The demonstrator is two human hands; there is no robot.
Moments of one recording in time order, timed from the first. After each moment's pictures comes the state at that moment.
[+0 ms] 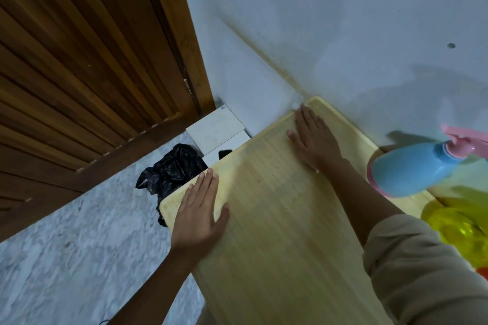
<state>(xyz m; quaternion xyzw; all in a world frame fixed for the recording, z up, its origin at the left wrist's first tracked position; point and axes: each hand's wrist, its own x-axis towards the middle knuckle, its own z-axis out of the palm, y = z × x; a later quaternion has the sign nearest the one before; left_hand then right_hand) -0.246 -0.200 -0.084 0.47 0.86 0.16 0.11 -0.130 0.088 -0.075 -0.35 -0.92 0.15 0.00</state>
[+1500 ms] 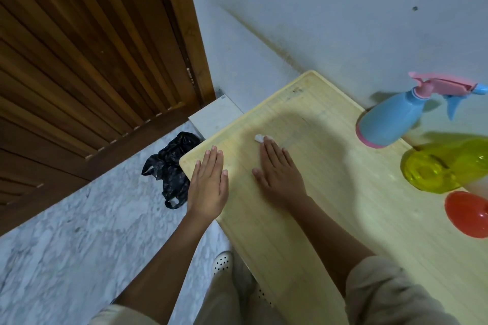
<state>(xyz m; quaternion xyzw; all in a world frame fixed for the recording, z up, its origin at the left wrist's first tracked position) -0.226 -0.240 -0.084 0.46 0.86 0.17 0.11 -0.094 -0.106 -0.082 -0.29 -0.94 0.16 0.02</state>
